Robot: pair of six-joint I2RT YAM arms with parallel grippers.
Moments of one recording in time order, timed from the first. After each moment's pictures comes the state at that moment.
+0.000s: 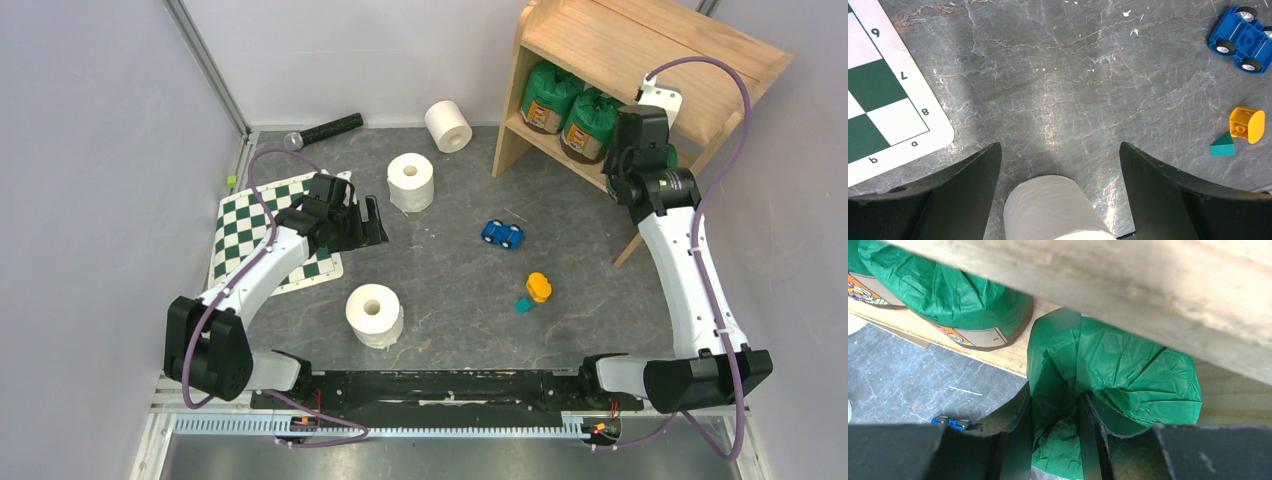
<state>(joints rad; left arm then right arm) -0.33 1.35 0.99 -0.56 0.12 -0.46 0.11 1.28 1.50 -0.76 0.52 0.20</state>
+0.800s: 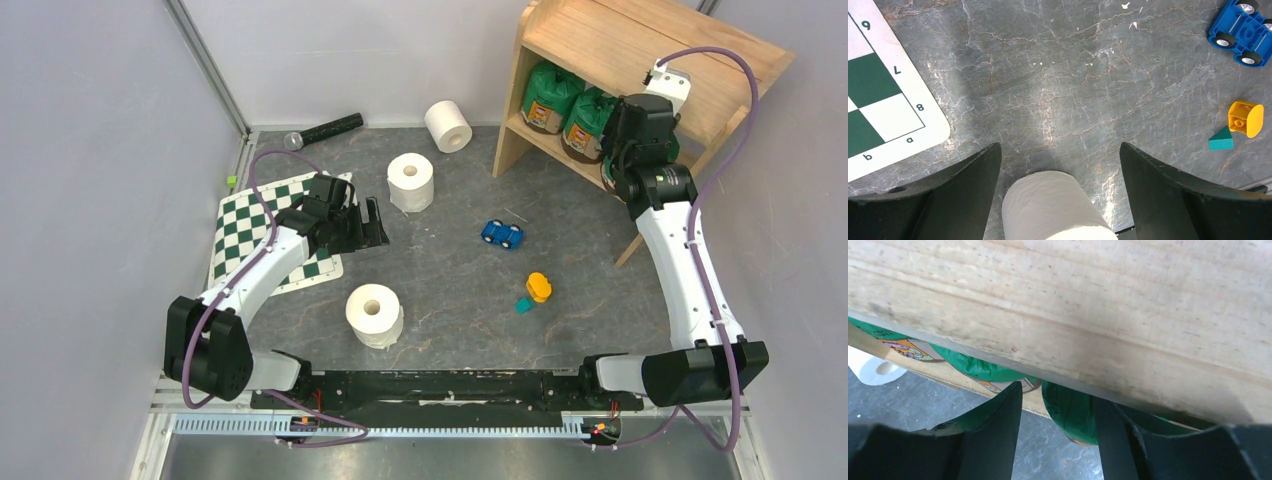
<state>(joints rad) -0.33 1.35 0.99 -0.58 0.13 -0.45 0.08 1.31 1.49 -0.56 0.51 0.22</state>
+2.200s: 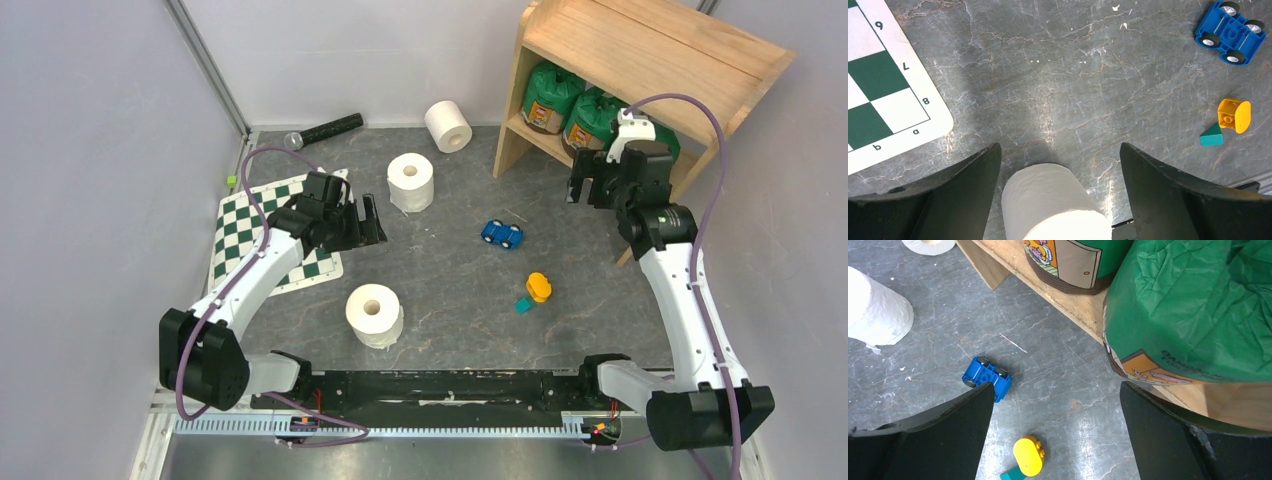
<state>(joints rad) -0.33 1.30 1.02 -0.63 0.13 -0.45 0.06 1.10 1.21 -0.61 0.09 0.08</state>
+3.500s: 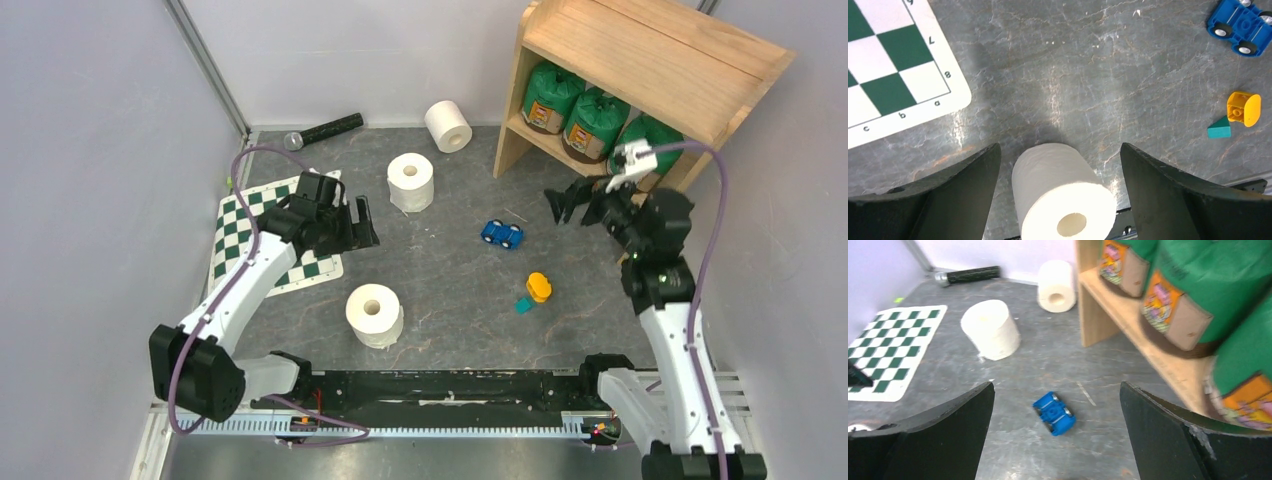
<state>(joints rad) -0.33 1.26 1.06 -0.75 0.09 -0.45 0.01 0.86 0.96 -0.23 -0.34 0.05</state>
